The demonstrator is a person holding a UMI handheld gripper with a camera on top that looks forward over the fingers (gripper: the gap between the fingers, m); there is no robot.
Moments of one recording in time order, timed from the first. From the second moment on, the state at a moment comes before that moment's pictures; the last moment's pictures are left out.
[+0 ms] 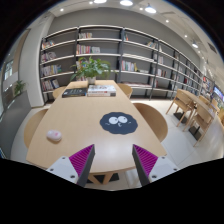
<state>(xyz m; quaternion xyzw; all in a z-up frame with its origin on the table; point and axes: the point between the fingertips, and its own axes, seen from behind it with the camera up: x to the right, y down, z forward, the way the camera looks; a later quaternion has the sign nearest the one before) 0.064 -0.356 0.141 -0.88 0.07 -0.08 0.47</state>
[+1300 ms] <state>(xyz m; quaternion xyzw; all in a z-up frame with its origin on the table) -0.157 -0.113 -0.014 -0.93 0.01 0.00 0.37</state>
